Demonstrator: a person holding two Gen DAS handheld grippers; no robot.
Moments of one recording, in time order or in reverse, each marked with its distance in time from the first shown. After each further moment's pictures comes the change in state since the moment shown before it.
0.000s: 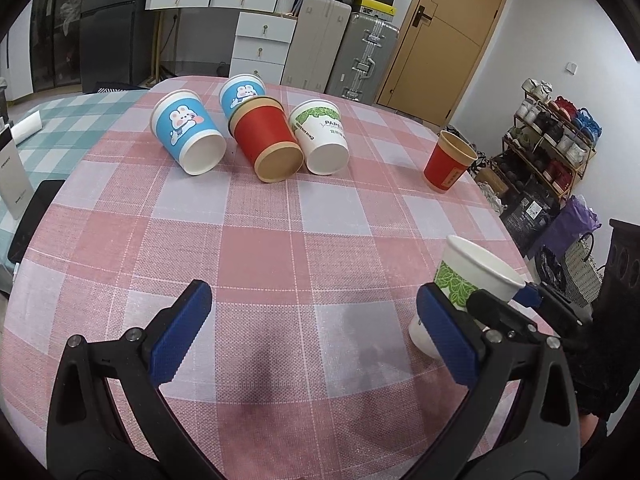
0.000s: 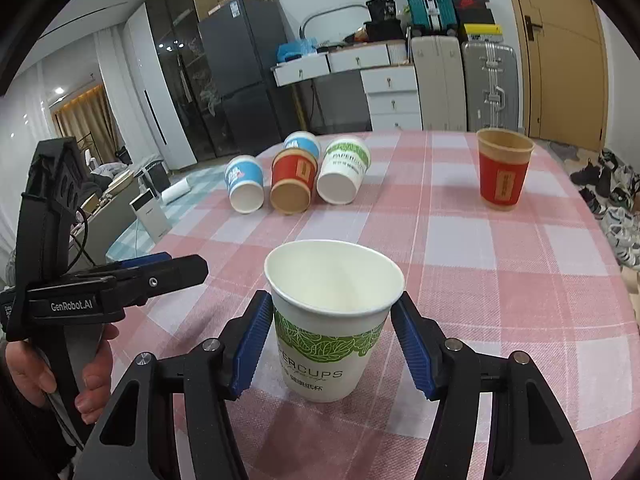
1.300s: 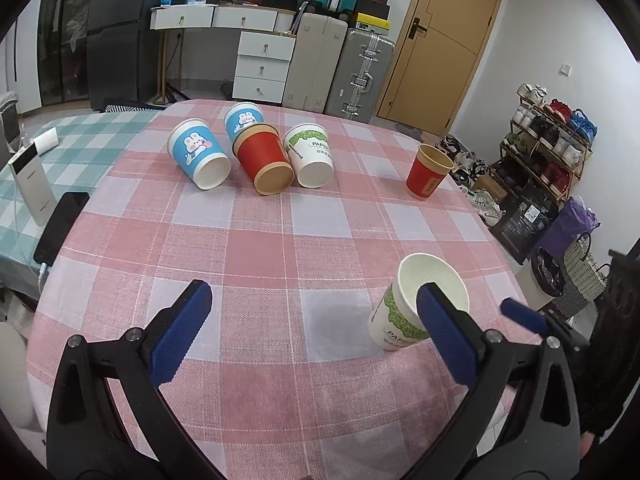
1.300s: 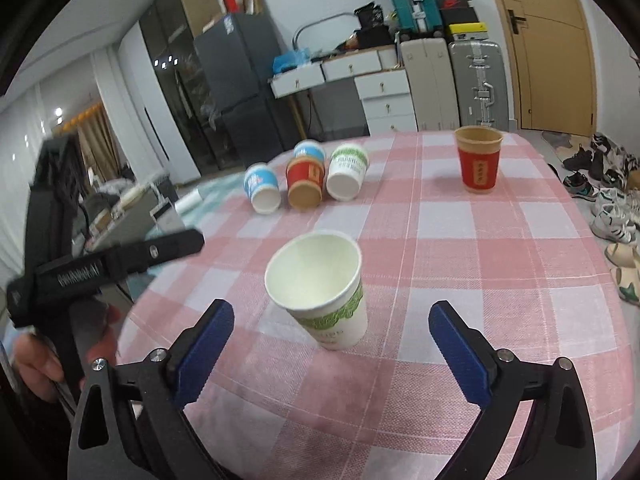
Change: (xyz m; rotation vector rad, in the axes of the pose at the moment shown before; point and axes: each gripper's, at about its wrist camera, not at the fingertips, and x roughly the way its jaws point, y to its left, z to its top) left arm -0.071 -0.025 -0.013 0.025 -0.058 0.027; right arm -0.069 0.009 -0.024 0.079 -0.049 0.020
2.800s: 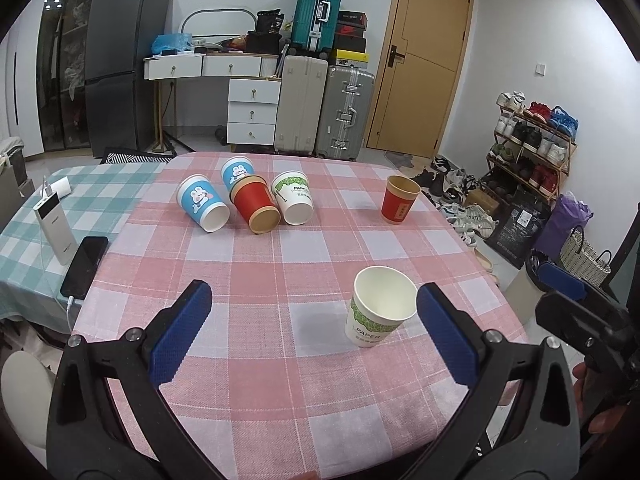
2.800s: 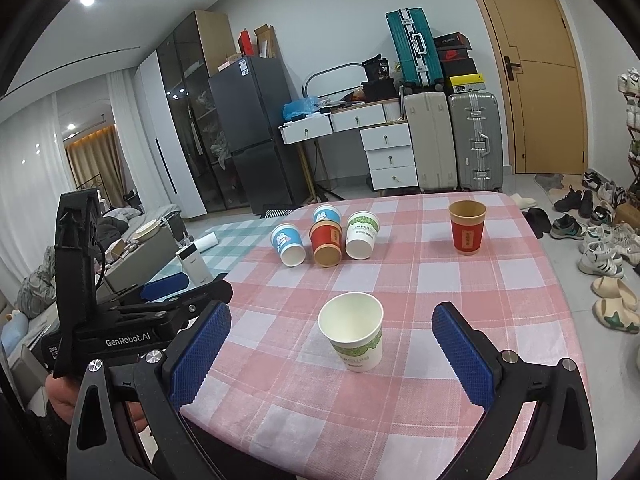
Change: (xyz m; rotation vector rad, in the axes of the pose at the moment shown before) left arm -0.094 -0.037 -0.011 0.094 -0.143 0.009; right arm -0.087 0.045 0.019 -0.046 -0.154 -0.011
